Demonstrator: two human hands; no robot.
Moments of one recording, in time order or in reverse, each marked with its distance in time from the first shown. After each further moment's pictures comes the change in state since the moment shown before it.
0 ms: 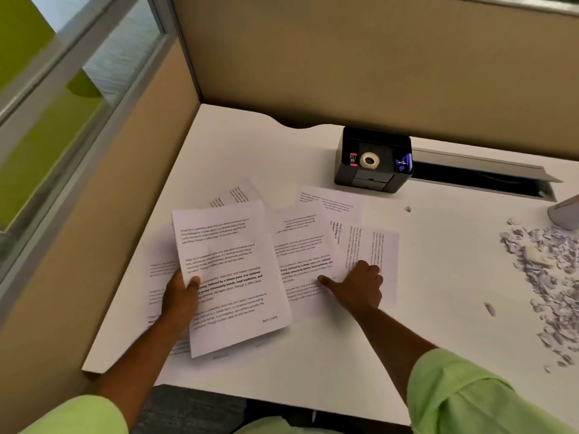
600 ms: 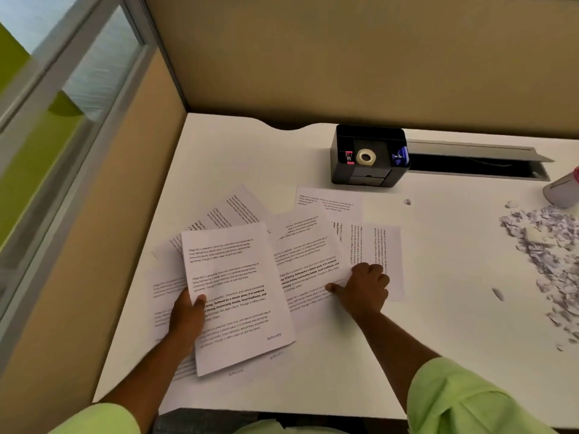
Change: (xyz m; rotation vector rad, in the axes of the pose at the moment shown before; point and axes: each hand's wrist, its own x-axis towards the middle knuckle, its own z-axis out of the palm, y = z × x) left_hand 0.025 -0.017 -0.001 0.106 -0.075 -0.049; right_hand -0.010 -0.014 0.016 -0.108 0.091 0.020
